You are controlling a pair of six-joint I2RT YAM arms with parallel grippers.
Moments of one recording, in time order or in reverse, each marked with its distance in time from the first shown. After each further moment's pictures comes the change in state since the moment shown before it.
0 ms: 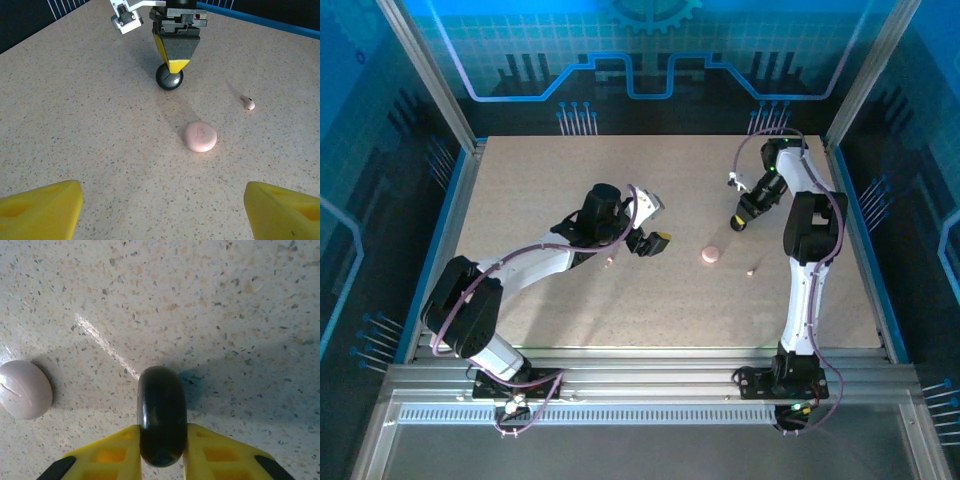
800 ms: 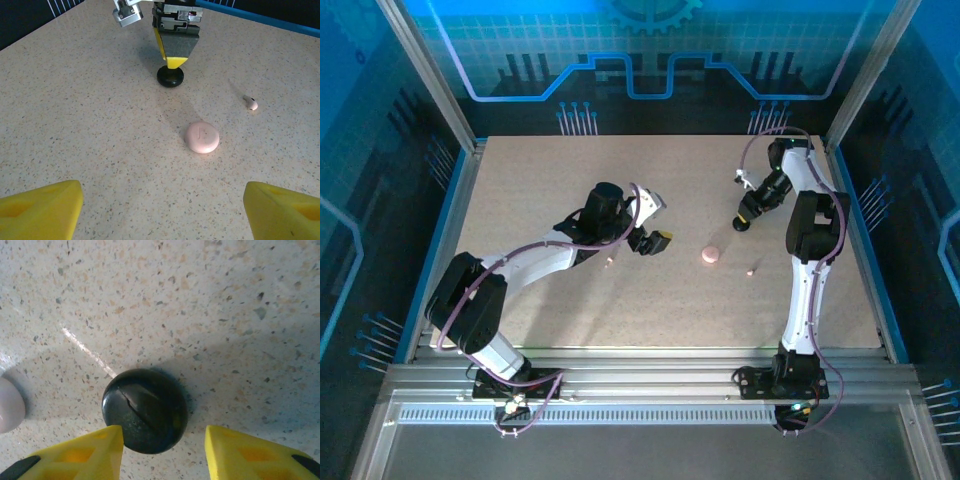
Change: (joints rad) left arm 0.000 0.028 0.022 0.000 0.000 -0.003; right arm -0.035 0.034 0.034 0.037 0.004 0.060
